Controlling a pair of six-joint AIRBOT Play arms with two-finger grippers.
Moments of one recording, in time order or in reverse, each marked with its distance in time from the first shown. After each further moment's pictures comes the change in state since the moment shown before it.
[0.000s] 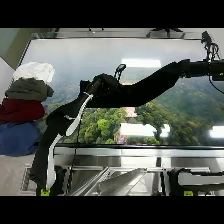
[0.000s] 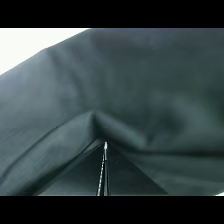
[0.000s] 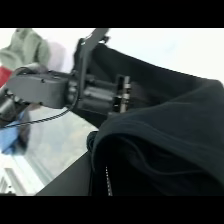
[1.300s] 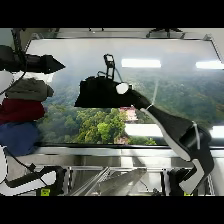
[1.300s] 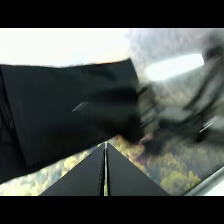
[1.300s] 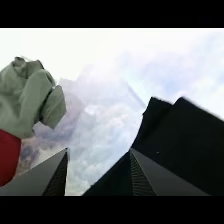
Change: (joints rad) left arm 0.624 0.895 -0.446 -0.021 0.428 0.029; right arm 0.866 -0.292 0.033 0.020 -1.096 -0.059
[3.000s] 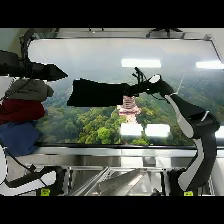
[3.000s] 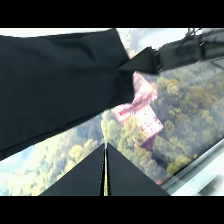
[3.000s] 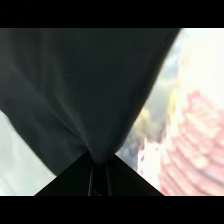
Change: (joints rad) left arm 0.000 0.006 -0.051 0.000 0.071 0.058; right arm -0.416 -0.125 -0.027 -0.111 0.635 0.249
